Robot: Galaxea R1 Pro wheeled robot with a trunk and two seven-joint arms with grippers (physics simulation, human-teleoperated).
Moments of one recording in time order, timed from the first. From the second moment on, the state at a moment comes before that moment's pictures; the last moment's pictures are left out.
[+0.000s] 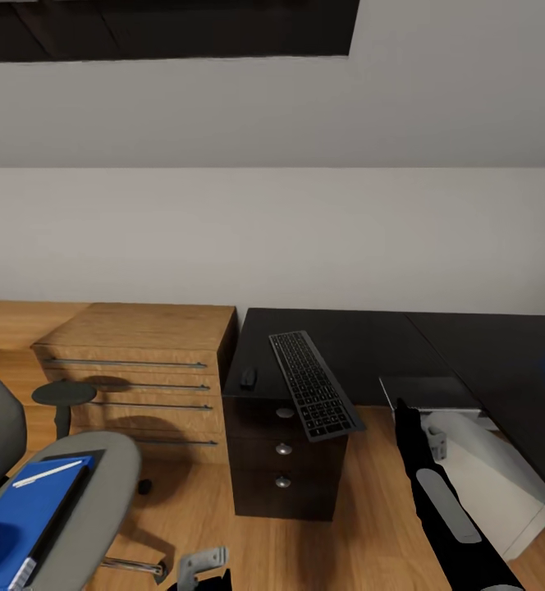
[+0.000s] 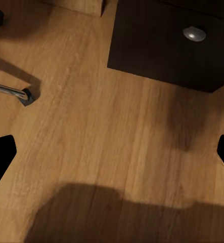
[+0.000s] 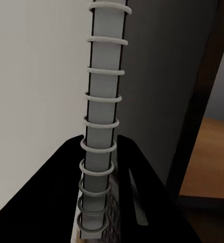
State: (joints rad) left arm 0.05 0.03 -0.52 -1.34 0.57 0.30 0.62; right arm -0.40 -0.08 0.02 -1.00 -1.50 -0.22 0.10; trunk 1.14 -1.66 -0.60
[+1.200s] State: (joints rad) left arm -0.03 -0.10 -0.41 -1.38 0.56 0.62 0.67; right arm -0.40 -0.08 0.02 -1.00 -1.45 -0.22 0.10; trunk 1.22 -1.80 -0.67
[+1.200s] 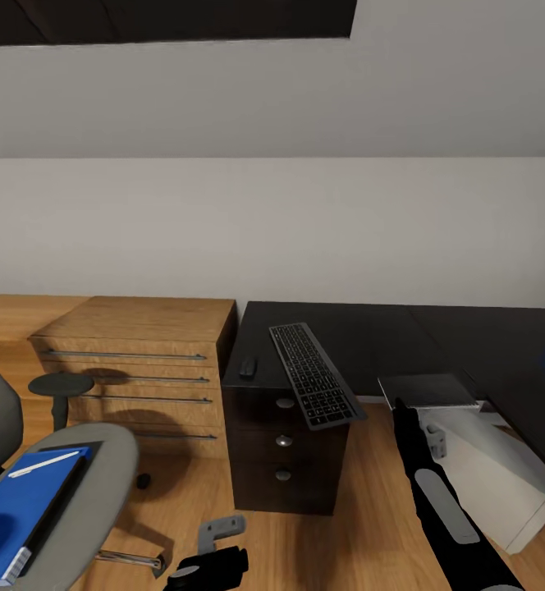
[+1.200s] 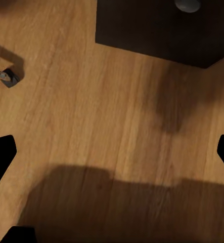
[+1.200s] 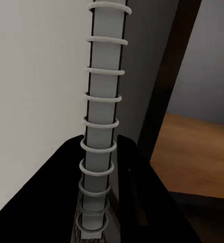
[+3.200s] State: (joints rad) left arm -0.03 -0.10 -0.41 -1.35 0.56 0.59 0.67; right arm -0.40 -0.08 0.04 -0.99 -1.45 -0.22 0.10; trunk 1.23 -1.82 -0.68
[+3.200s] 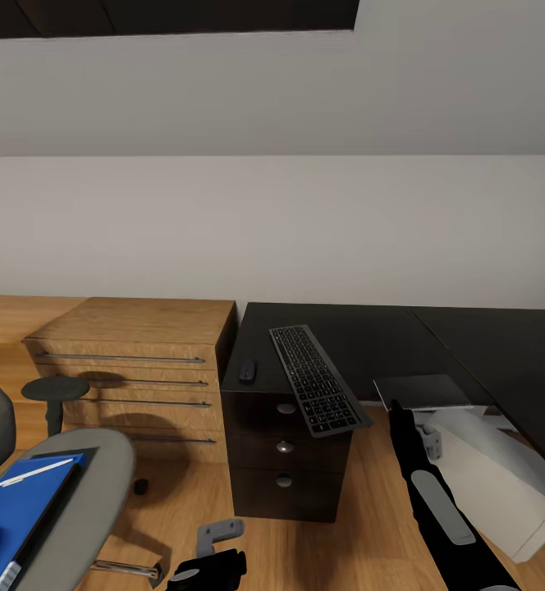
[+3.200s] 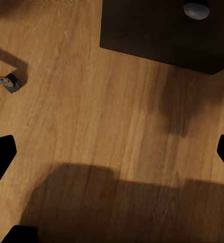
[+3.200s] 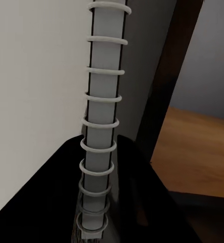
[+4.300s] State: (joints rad) left arm -0.03 -0.09 -0.42 -1.36 0.55 0.59 0.67; right arm -0.40 -0.11 0.04 -0.97 -1.44 -0.18 0.11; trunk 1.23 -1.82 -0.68
